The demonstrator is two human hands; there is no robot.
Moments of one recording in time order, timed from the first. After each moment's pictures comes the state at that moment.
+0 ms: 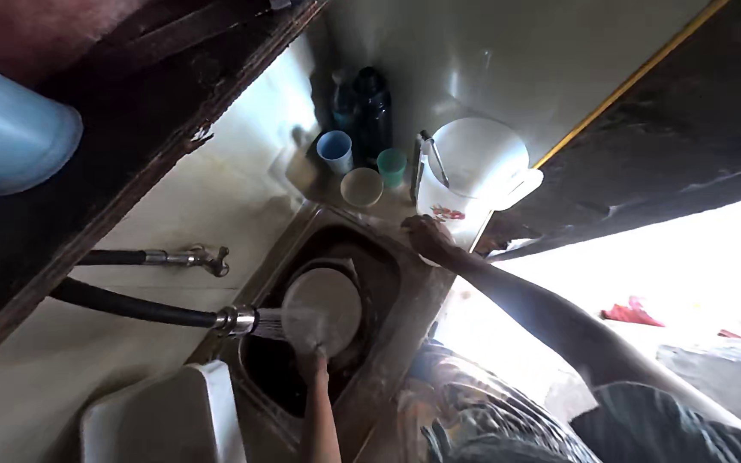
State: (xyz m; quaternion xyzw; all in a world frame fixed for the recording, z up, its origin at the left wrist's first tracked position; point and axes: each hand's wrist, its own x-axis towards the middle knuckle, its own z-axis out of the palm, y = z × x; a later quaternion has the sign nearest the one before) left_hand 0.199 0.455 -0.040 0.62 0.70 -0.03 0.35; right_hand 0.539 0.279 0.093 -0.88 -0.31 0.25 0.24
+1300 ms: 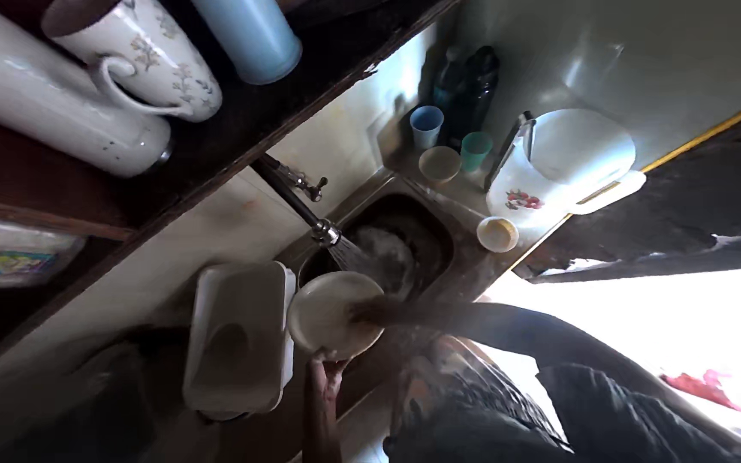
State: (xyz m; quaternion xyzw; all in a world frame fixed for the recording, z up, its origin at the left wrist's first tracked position) left_hand 0.097 0.391 0.138 0.23 0.63 0.31 0.67; right_hand 0.290 0.372 0.078 -0.53 -0.66 0.48 0.24
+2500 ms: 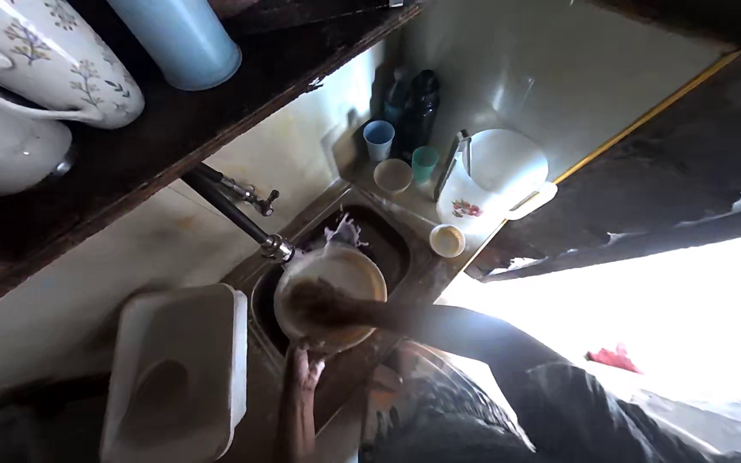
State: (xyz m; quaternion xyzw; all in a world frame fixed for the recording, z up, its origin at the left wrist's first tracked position) left_hand 0.161 0.393 0.147 0.30 0.58 0.25 0.72; right_hand 0.311 0.381 0.107 -0.57 -0.67 0.35 0.32
